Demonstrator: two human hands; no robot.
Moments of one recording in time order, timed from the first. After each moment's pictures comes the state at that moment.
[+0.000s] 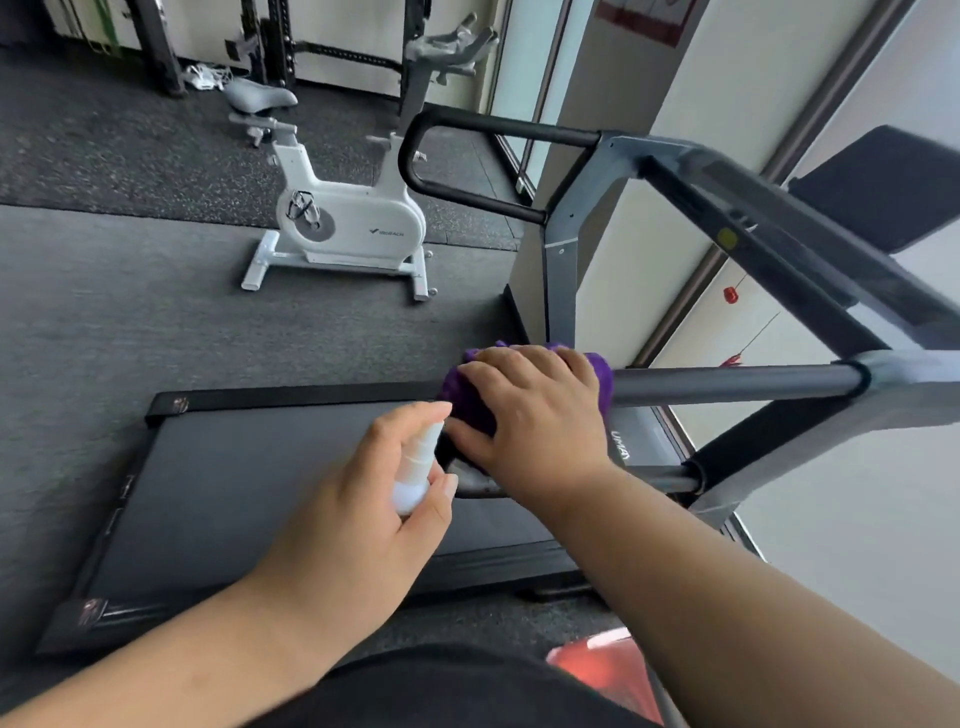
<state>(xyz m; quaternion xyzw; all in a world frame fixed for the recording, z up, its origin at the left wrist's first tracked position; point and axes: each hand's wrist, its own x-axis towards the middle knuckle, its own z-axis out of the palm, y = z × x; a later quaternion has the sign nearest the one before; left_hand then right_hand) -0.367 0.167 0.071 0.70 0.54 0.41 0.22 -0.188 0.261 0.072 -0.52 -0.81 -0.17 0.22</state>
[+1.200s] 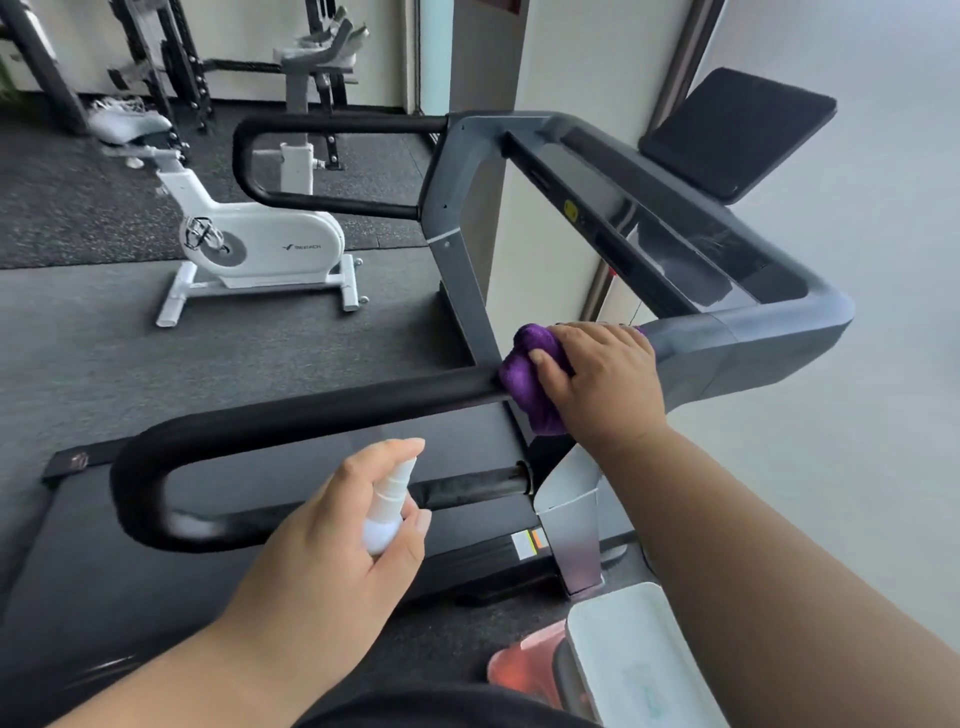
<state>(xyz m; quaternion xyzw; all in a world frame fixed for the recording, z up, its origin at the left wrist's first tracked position) -0.127 0.183 0.095 0.75 0.53 0.33 0.22 0.138 0.314 0.082 -0.61 -0.70 -0.17 0.33</state>
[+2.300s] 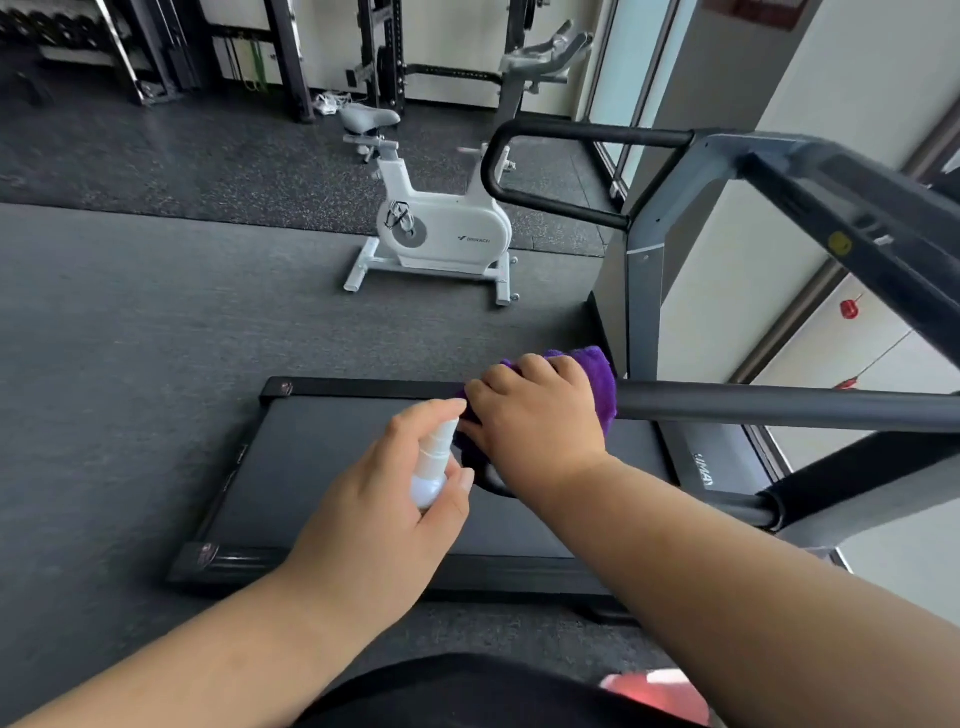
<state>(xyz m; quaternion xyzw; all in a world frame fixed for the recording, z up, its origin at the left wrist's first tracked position) -0.355 0.147 0.084 0.65 0.61 0.40 0.19 -0.214 0.274 0.062 -0.43 -0.86 -0.24 0.15</state>
